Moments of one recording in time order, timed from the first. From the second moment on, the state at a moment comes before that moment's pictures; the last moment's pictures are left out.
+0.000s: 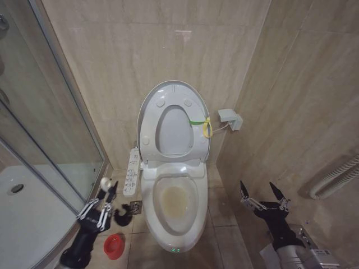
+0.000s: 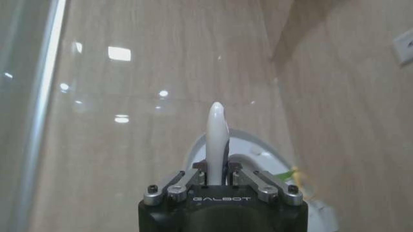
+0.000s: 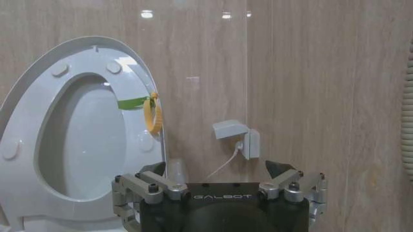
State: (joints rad) left arm 1.83 -1.33 -0.75 -2.21 -0.37 -0.66 0.37; right arm -1.85 1.50 0.76 2.43 0.26 -0.01 -0.03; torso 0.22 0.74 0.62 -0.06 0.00
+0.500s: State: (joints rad) left arm 1.80 -1.42 -0.82 -1.91 -0.42 -0.82 0.37; right arm -1.85 1.50 0.76 2.43 0.26 -0.01 -0.03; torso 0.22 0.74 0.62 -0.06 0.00
